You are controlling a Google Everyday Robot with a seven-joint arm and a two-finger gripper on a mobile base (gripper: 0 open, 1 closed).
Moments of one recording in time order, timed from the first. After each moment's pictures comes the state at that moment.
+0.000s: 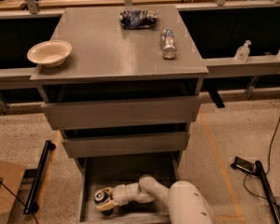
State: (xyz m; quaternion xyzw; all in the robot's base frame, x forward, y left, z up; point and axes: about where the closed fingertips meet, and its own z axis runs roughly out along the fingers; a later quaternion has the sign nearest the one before) arm 0.503 0.204 0.171 -0.50 0.56 0.56 0.35
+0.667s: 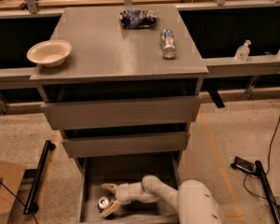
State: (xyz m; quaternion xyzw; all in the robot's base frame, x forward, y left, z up) arm 0.513 0.191 0.182 -0.51 0.57 0.53 0.37
